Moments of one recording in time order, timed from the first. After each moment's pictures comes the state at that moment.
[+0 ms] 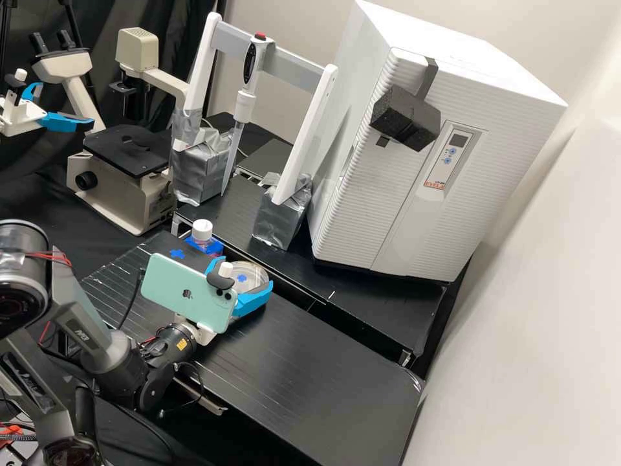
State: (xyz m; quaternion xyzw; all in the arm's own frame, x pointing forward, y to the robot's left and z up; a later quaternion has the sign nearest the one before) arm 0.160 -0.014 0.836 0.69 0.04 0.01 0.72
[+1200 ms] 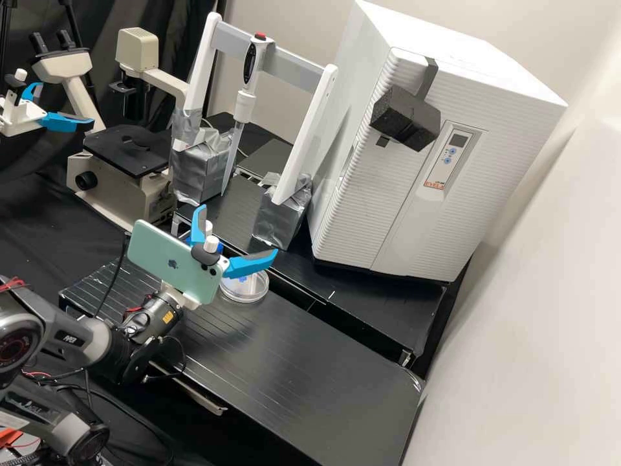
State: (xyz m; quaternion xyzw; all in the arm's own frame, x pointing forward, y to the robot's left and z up) arm 0.172 0.047 0.835 0.74 0.04 0.14 0.65
